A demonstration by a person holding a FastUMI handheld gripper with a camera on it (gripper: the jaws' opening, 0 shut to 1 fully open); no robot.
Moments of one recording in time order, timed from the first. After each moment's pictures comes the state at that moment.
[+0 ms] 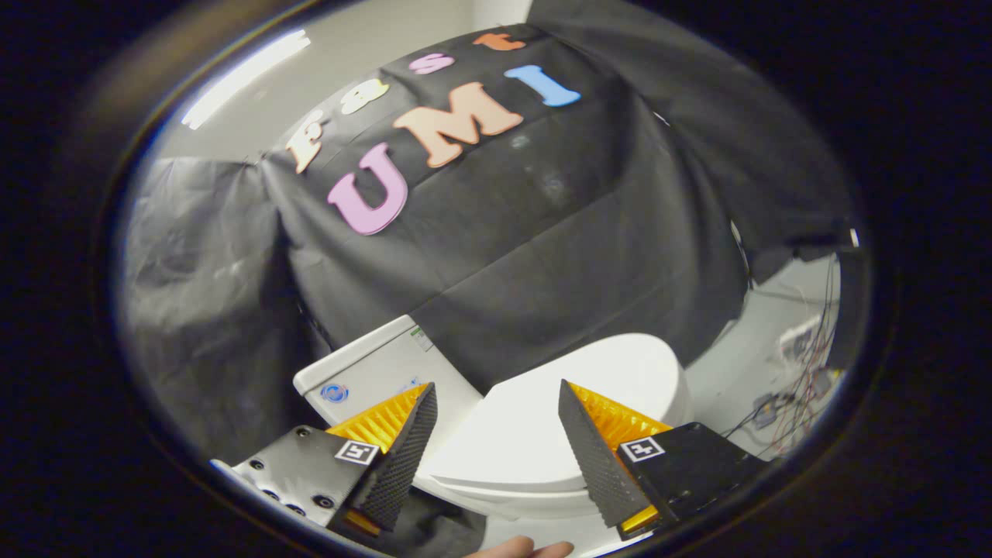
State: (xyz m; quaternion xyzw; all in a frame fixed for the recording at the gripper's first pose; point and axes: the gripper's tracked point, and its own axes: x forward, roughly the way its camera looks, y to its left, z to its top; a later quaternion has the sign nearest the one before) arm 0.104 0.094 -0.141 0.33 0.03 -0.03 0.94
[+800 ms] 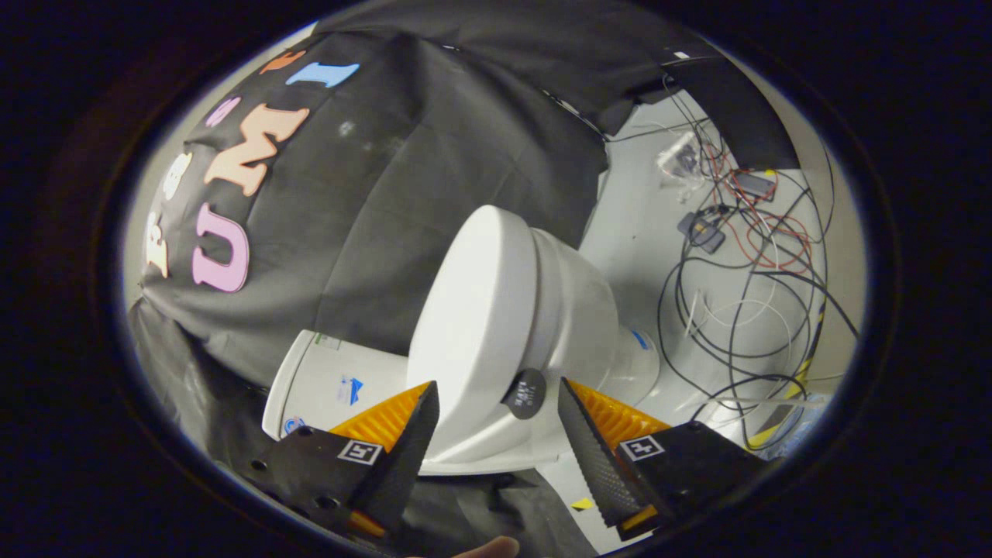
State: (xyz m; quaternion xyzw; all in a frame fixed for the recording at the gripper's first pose) arm 0.058 0.083 -0.297 0.54 0.17 -0.17 0.81
